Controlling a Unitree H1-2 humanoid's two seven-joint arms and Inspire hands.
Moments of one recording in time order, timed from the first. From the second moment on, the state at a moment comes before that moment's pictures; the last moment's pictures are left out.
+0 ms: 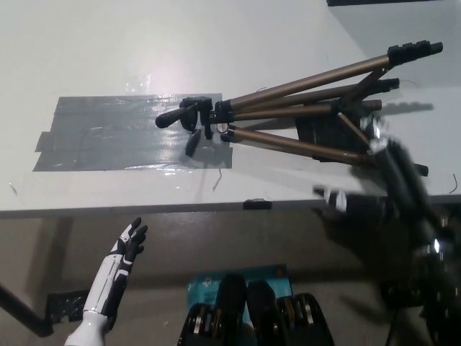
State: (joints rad) left_arm -0.02 0.14 -0.04 0.06 0.12 -0.14 -0.07; right_arm -0.38 -0.21 0.13 -0.16 -0.49 -0.05 0.05
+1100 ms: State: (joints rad) left_arm 0.00 0.15 -0.05 0.05 0.12 -0.14 -0.07; right_arm -0.97 -0.28 0.40 0.59 -0.96 0.18 -0.06
